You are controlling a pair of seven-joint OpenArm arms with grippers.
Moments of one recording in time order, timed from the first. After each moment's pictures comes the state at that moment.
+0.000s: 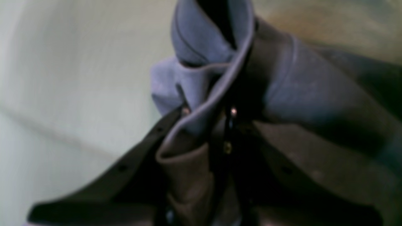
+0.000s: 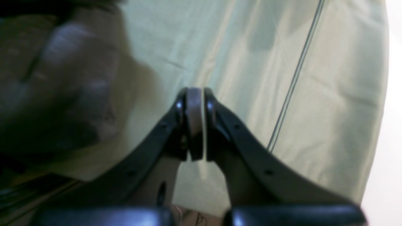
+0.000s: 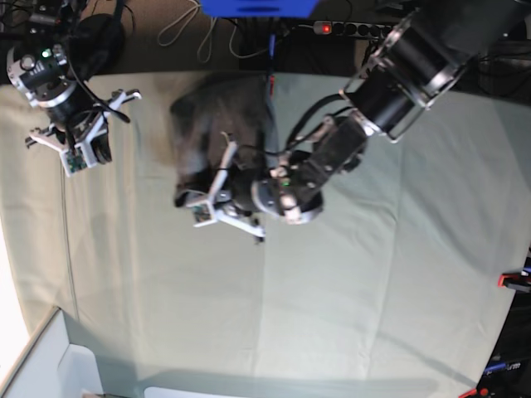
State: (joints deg) left arm -21.5 -2.7 43.4 64.9 -2.6 -35.1 31.3; right arm -25.5 1.2 25.5 114.6 -2.4 39.5 -34.6
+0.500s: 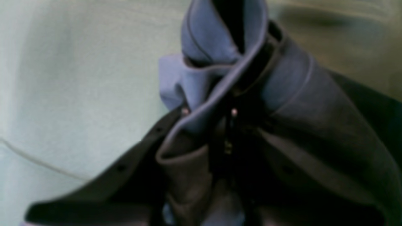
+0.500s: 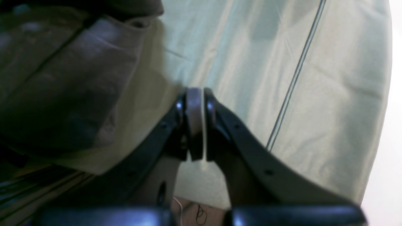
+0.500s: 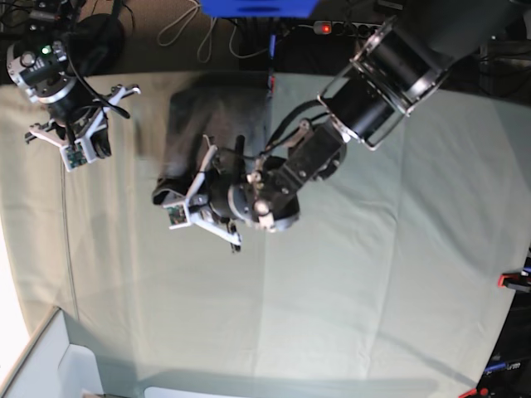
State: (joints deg) left arm -23.6 0.9 43.7 63.4 1.1 -35.3 31.7; right arm -25.9 1.3 25.6 114.6 -2.4 39.4 -34.9
